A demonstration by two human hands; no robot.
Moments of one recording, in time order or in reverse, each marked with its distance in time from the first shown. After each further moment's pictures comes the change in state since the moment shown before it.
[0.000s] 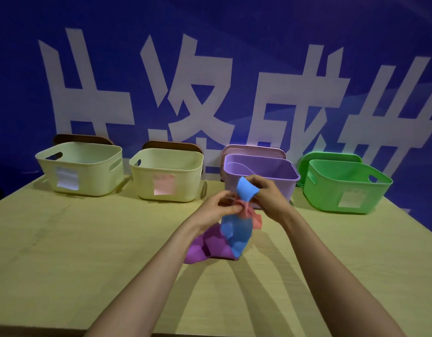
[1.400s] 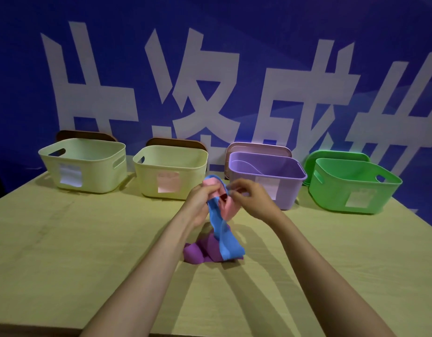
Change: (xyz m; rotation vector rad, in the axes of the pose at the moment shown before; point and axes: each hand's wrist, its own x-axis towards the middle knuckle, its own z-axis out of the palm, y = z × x) left_hand 0.009 0.008 -0.027 -0.488 0.371 -0.142; right_hand 0.004 0.005 0.037 -0.463 -0.008 -0.183
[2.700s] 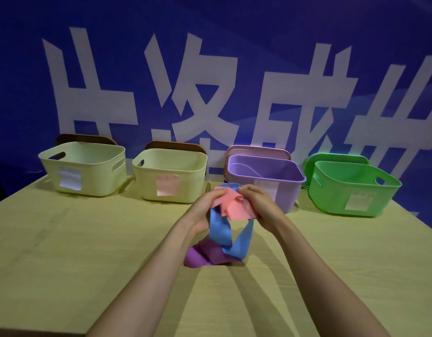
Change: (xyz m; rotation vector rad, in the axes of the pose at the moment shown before) left_hand -0.007 -0.006 0.006 -0.132 -0.281 -0.213; right_hand 0.001 0.010 -0.004 0.629 0.025 0.412
